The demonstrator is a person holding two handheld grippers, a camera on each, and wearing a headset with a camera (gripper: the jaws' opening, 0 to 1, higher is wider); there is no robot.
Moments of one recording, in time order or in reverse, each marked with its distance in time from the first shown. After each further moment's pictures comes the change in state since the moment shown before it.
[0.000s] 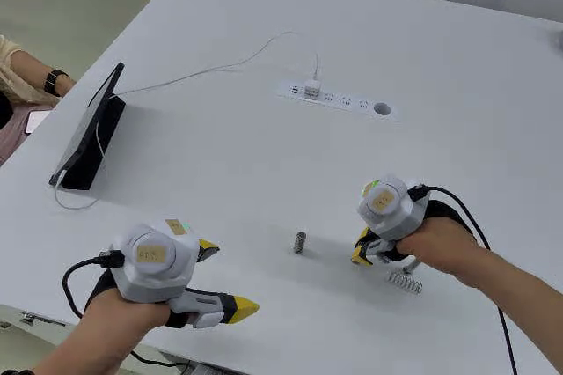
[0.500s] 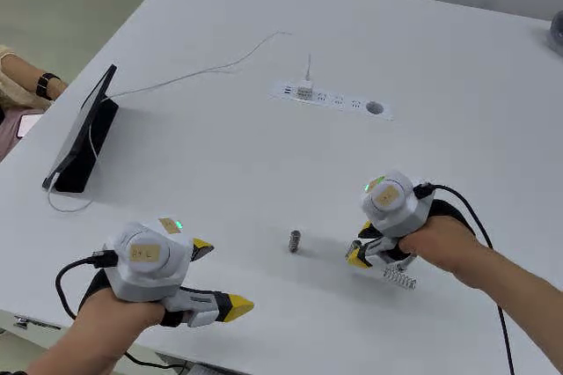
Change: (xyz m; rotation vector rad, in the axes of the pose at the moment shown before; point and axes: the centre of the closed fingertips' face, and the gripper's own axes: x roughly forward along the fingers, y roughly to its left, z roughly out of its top) left arm -0.001 -0.002 0.004 0.009 -0.005 -0.001; right arm -0.018 -0.004 -0.001 0.068 -0.081 -0.037
